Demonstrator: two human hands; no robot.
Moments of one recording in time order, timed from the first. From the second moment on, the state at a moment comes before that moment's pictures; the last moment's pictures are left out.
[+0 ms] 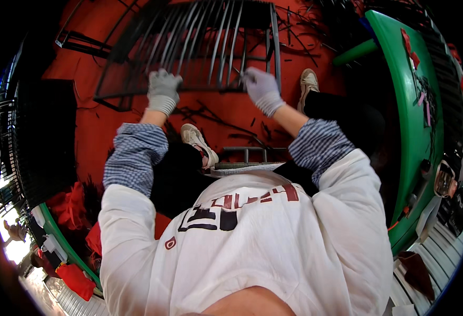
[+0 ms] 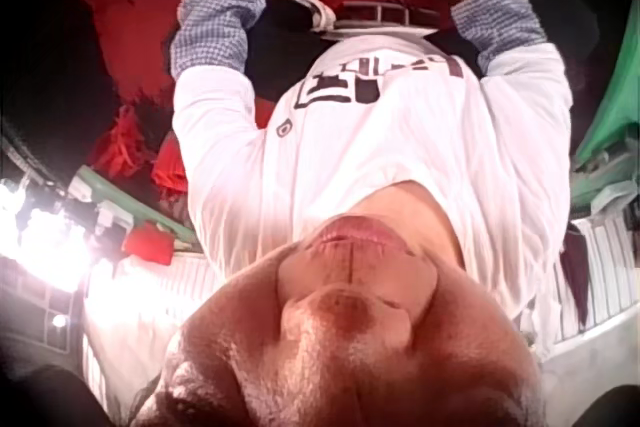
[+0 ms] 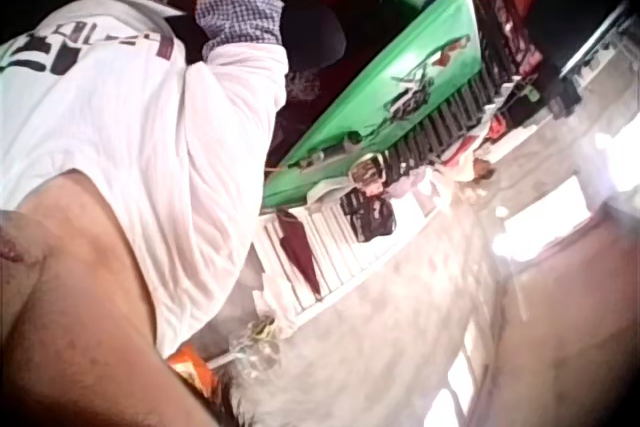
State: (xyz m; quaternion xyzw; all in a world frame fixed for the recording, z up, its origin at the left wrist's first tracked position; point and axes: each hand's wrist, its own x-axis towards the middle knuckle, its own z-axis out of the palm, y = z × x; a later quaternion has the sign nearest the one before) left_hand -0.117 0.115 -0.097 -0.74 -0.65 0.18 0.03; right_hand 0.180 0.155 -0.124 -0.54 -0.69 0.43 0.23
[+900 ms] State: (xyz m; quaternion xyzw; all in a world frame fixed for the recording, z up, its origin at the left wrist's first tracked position) left_hand -0.057 0.074 -0.216 -0.61 -0.53 0.52 -0.28; right_hand 0.015 0.481 -0.282 -0.45 -0.65 0.51 0.34
